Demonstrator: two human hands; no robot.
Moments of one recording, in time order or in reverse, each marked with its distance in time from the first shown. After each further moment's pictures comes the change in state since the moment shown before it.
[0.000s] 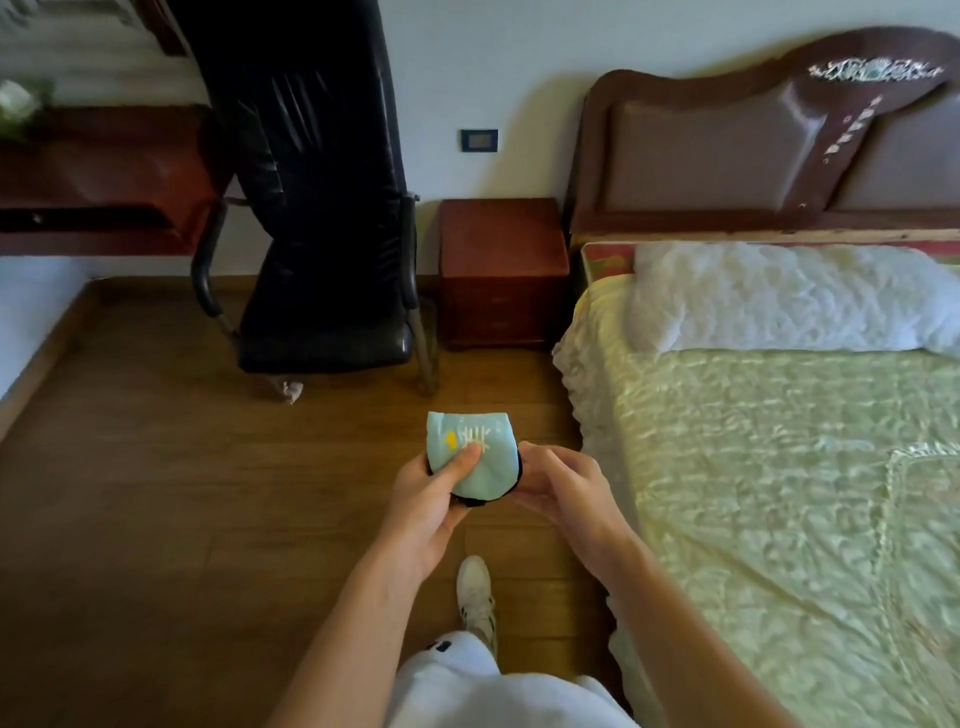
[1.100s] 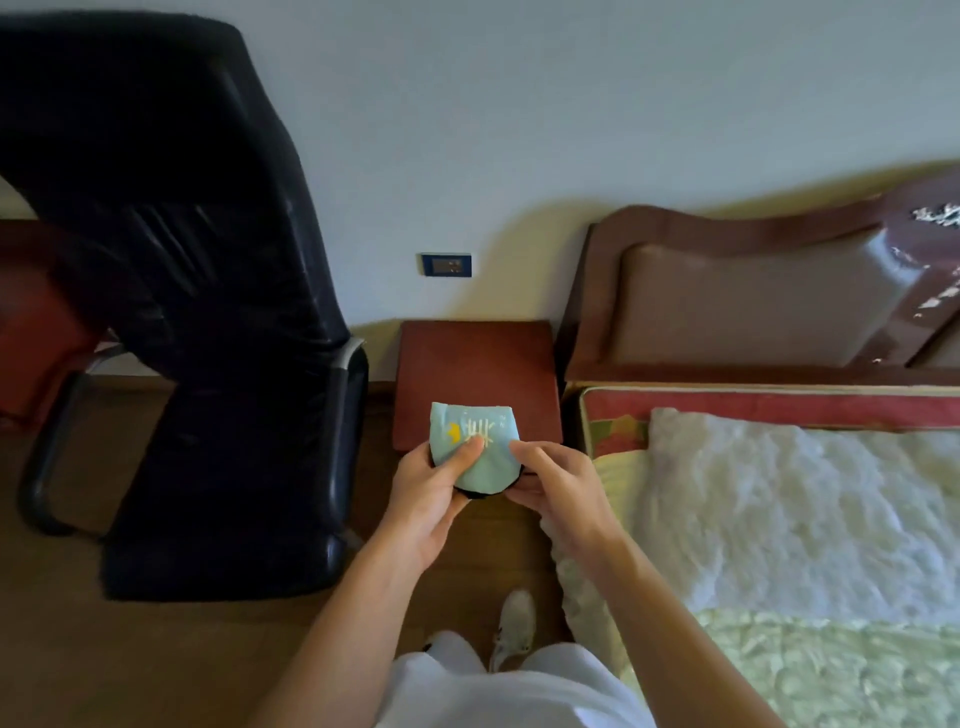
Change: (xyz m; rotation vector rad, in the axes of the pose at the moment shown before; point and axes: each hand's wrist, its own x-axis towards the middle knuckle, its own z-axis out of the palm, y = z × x) left_hand 0.484 0.277 0.240 -0.020 -0.012 0.011; right_hand 0.527 -0.272 -0.118 0.047 0.054 0.046
